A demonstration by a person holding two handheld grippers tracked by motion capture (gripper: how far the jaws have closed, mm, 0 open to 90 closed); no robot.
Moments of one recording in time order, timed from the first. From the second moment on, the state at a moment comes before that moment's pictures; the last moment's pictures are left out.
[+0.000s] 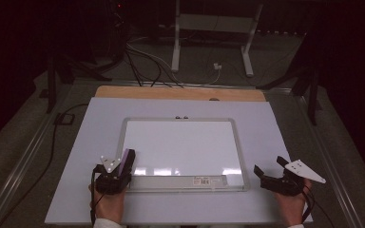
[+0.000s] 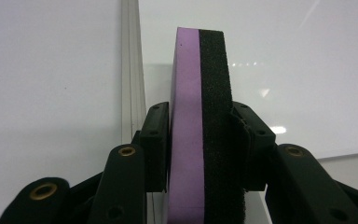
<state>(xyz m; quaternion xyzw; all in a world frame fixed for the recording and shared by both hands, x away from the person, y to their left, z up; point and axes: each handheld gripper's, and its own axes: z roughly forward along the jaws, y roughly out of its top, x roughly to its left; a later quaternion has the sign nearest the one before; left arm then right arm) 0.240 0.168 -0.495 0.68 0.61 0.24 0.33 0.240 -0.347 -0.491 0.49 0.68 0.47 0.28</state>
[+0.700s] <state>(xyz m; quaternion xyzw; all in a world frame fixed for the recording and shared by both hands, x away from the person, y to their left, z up) 0.261 0.230 -0.465 0.68 0.49 0.28 0.46 0.236 -0.345 -0.489 0.48 0.68 0.48 0.29</state>
